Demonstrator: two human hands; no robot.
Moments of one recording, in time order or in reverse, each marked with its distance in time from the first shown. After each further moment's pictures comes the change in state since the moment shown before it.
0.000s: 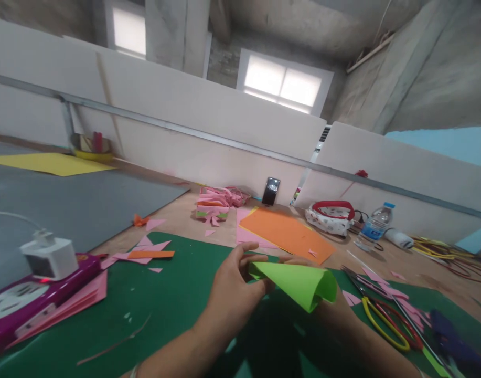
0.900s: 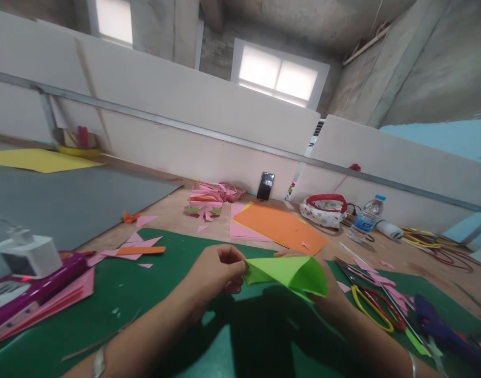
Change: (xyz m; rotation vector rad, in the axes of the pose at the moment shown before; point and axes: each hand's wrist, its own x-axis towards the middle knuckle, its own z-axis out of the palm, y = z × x) left_hand 0.002 0.021 -0.021 0.192 -0.120 -0.231; right_hand -0.003 -0.019 -0.005 -0.082 -0.021 0.031
